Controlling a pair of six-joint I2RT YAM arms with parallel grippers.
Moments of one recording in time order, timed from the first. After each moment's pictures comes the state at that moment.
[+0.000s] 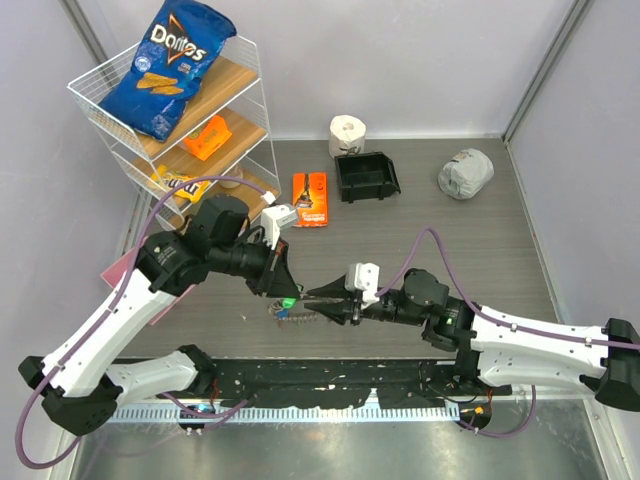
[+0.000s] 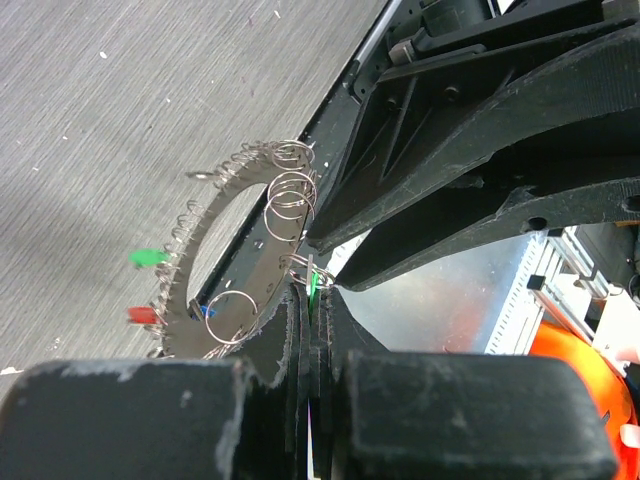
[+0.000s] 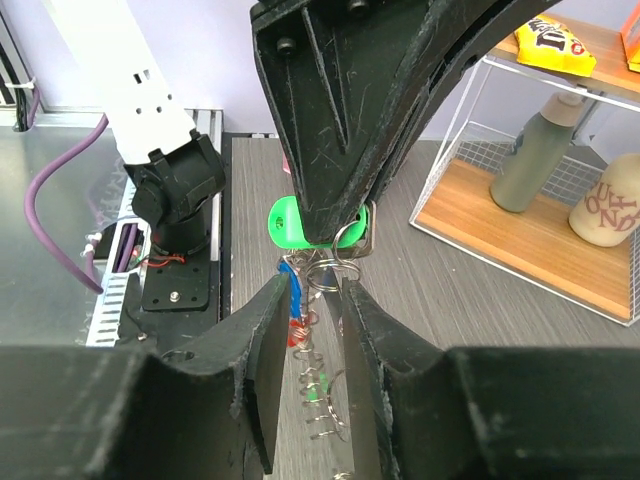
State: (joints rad) left arm -0.74 1.05 1.32 -1.01 0.56 -0.26; right arm 1.20 0.91 0.59 0.40 -0.21 -0.12
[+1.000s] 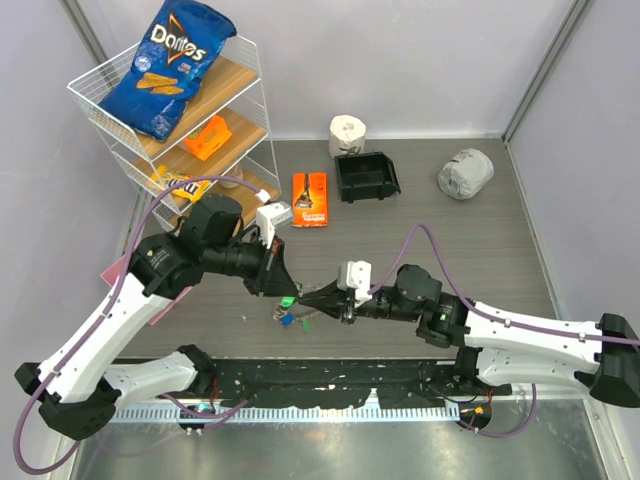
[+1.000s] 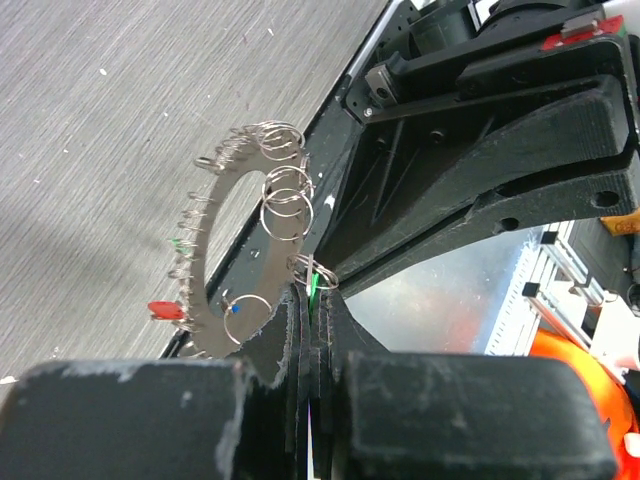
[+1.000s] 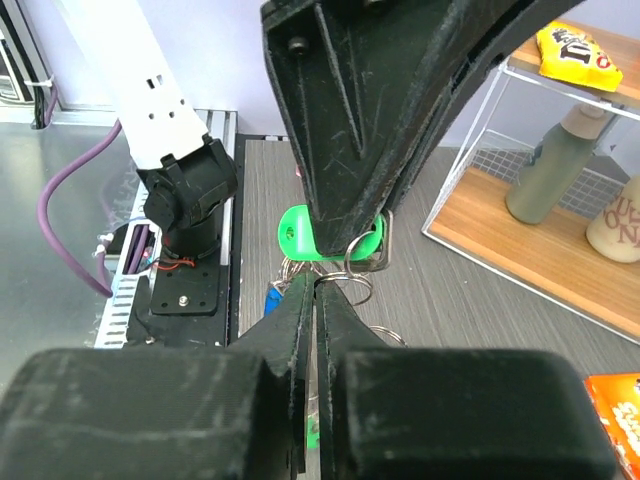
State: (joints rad) left arm -0.73 1.02 1.32 -0.99 0.56 -0.27; right arm 1.20 0.98 0.64 0.40 -0.25 -0.11
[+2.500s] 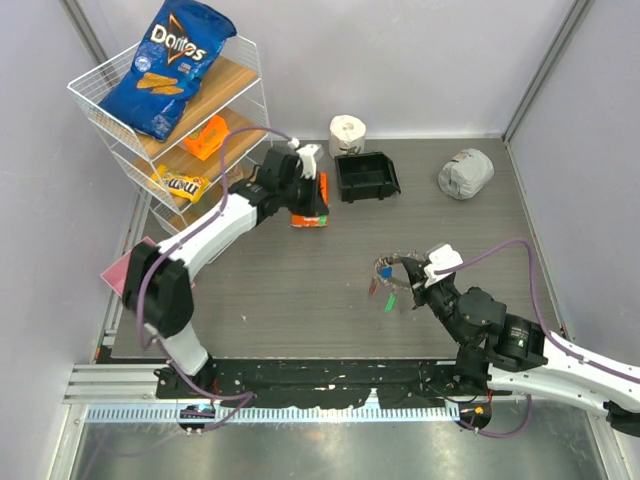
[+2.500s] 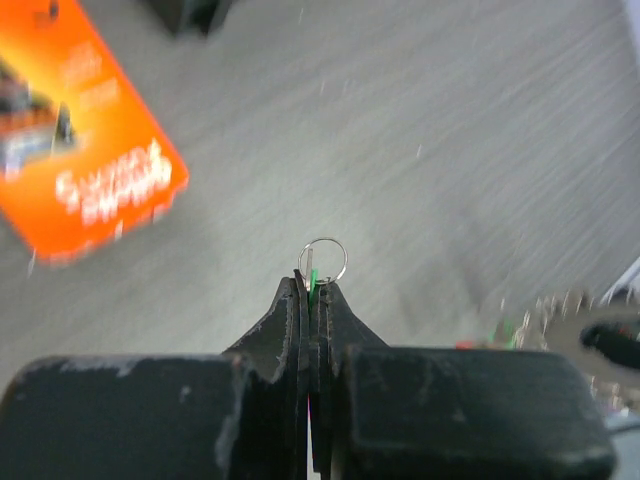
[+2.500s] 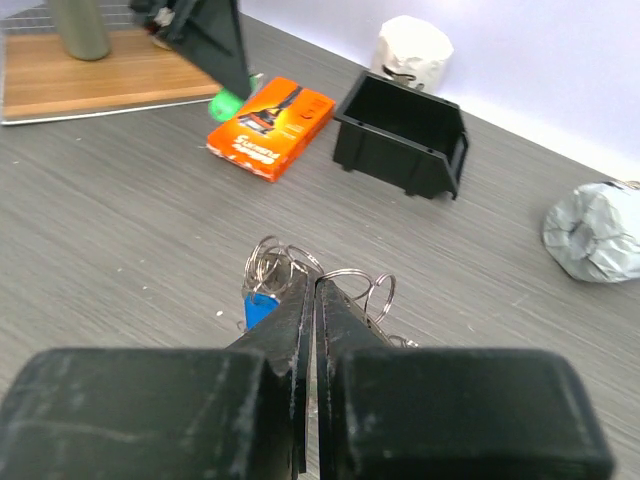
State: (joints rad) left arm -0.54 1.65 1.36 -0.43 0.30 -0.31; right arm 1.20 0.42 0.54 -0.20 0.70 -0.08
